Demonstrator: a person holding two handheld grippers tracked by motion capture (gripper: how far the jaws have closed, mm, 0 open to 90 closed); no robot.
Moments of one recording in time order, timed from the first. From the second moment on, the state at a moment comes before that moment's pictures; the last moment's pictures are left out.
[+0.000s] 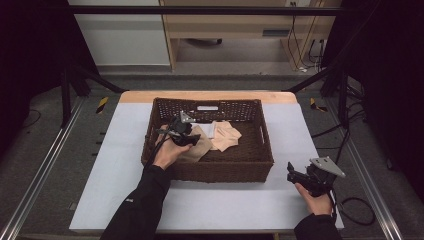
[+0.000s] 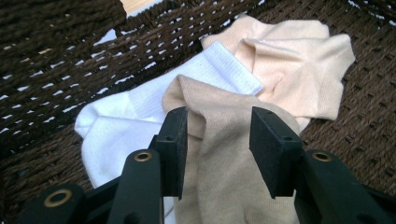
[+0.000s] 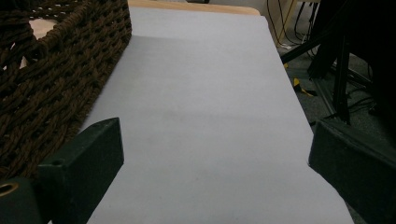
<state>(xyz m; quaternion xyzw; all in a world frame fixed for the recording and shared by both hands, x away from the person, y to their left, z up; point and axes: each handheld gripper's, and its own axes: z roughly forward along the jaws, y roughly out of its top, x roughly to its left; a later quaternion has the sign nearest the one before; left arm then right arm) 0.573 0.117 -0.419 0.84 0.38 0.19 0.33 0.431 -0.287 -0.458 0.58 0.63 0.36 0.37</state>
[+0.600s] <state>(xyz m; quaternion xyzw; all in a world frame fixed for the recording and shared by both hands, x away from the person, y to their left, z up) 0.566 0.122 -0.406 0.83 0.37 0.17 0.38 0.431 -0.288 -0.458 0.59 0.63 0.36 0.37</state>
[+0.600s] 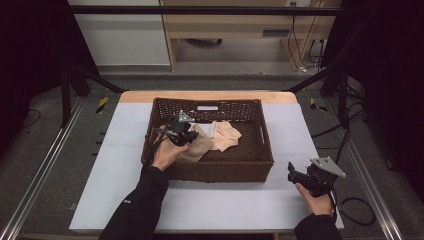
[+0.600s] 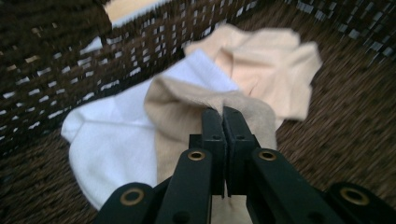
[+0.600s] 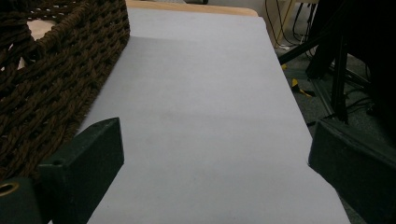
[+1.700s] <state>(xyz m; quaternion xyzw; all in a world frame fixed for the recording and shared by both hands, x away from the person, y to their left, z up) 0.473 0.147 -0.303 0.71 0.33 0.24 0.58 0.429 -0.290 -0.456 0.58 0.62 0.36 0.37</state>
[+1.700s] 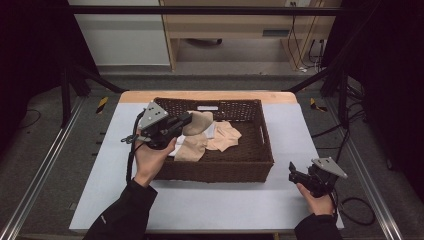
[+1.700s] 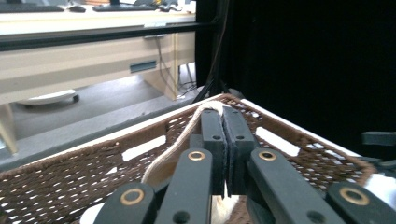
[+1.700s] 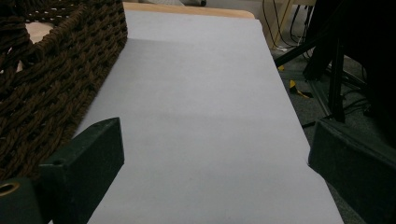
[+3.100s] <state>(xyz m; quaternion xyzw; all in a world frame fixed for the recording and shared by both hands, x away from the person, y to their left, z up) 0.369 0.177 -0.402 0.79 0.31 0.14 0.51 0.423 -0.290 -0.457 0.59 0.62 0.36 0.37</state>
